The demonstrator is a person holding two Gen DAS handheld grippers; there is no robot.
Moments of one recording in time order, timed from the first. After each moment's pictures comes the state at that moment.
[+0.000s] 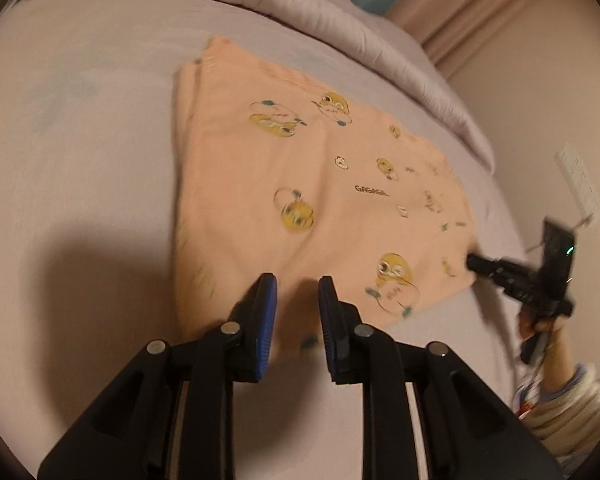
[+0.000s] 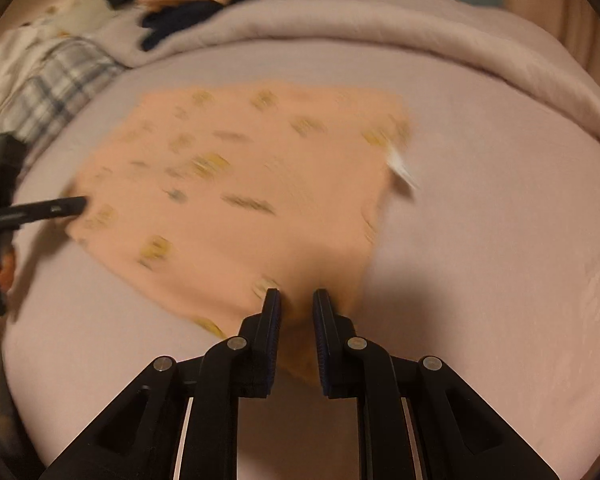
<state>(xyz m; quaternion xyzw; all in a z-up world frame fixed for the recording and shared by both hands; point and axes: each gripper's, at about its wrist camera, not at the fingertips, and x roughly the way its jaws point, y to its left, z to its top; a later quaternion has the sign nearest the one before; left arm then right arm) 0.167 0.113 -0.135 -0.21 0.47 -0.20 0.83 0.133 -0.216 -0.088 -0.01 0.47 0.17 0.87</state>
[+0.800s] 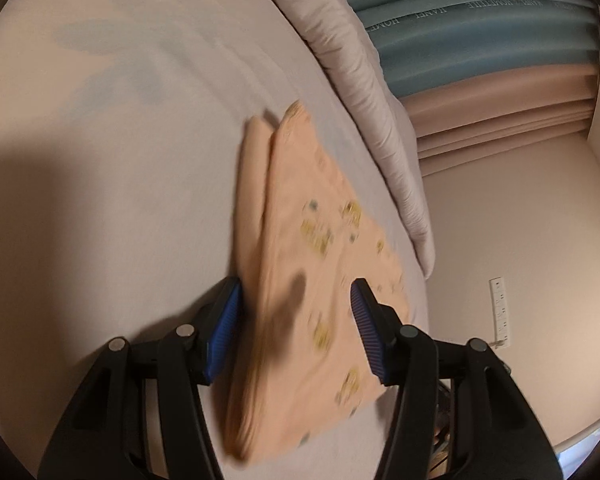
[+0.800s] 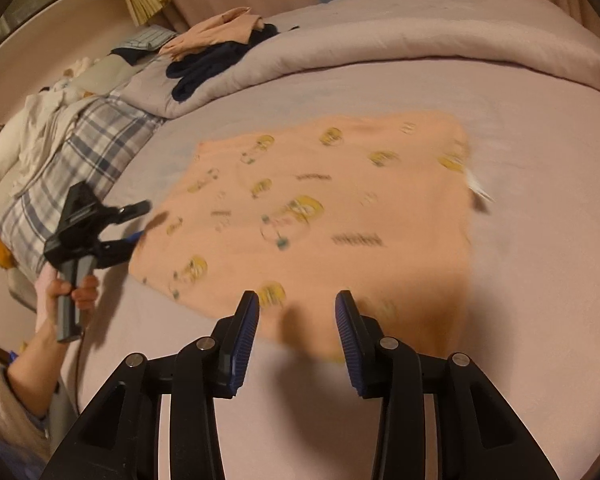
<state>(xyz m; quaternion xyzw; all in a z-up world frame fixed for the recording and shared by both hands) 0.232 0.175 -0.151 -0.45 0.43 -0.20 0.76 0.149 -0.160 -0.075 0.08 0.44 0.23 0.86</state>
